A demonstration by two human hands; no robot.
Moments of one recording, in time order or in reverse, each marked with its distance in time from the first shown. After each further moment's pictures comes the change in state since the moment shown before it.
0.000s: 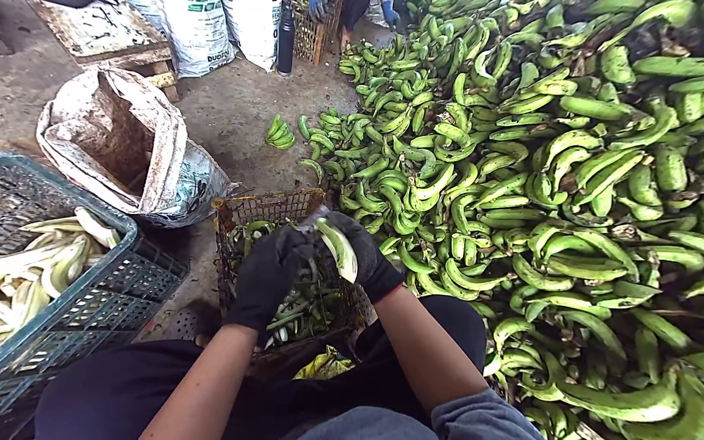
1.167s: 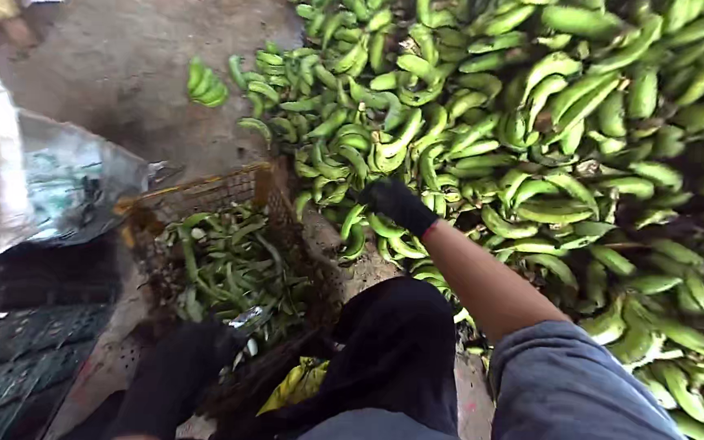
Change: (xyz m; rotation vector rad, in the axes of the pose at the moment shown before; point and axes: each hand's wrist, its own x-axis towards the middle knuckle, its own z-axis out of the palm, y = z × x) left_hand -0.029 -0.044 0.003 0.539 -0.579 -0.130; right_hand -0.007 -0.079 -0.195 -1.372 0.526 0.101
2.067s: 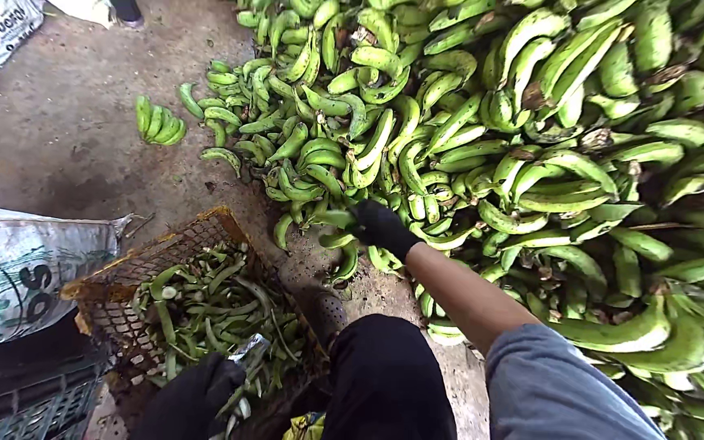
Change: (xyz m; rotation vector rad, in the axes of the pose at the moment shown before) left_hand 0.068 0.016 -0.010 -0.123 -0.221 0.014; right_hand 0.038 0.063 0.001 -0.439 -0.043 0.015
